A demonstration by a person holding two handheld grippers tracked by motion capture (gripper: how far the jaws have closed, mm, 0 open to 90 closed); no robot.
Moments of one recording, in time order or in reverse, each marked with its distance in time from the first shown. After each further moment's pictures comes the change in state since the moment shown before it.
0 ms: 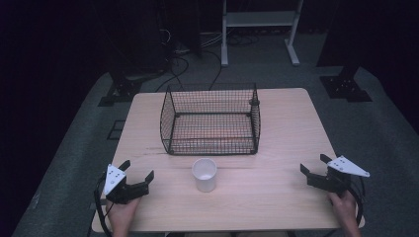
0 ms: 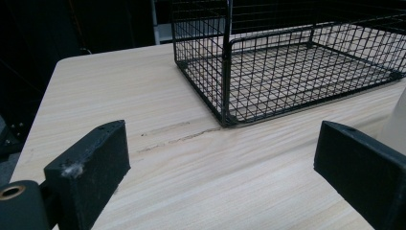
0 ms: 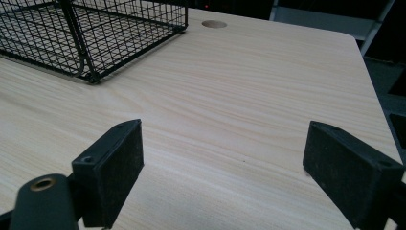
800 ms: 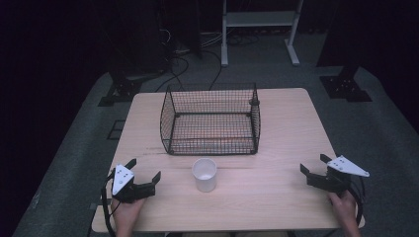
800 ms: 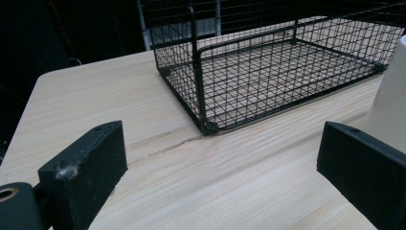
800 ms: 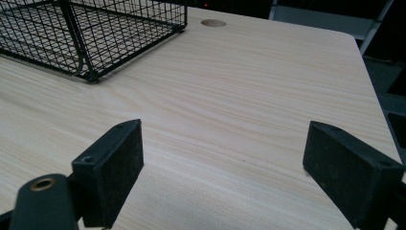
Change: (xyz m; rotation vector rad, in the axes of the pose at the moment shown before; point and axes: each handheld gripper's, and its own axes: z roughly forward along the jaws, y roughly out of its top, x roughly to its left) left arm -0.018 0.008 0.007 -0.008 -0.040 0.070; right arm 0.000 0.000 0.001 0.005 -0.005 -0.003
